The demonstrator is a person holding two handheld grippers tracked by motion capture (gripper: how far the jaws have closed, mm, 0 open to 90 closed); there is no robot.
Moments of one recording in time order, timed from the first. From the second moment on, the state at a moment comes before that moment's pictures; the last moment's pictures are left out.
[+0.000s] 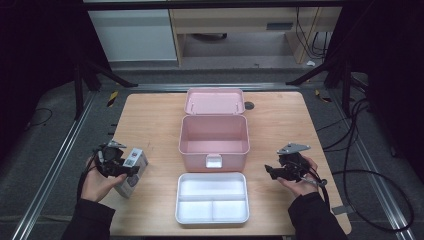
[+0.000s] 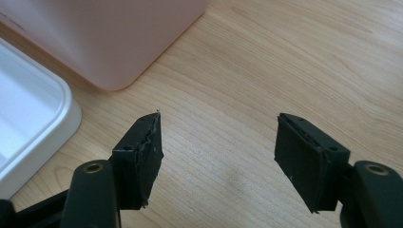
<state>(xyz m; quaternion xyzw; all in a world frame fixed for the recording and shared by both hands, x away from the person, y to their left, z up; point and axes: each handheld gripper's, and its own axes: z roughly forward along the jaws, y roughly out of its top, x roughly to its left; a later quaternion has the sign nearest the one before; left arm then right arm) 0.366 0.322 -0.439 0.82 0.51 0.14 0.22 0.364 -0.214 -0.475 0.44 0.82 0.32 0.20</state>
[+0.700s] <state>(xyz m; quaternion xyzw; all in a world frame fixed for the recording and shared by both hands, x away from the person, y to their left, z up) 0.381 0.315 -0.452 0.83 0.52 0.10 0.16 0.367 -0.210 -0.478 0.43 0.83 0.31 0.19</state>
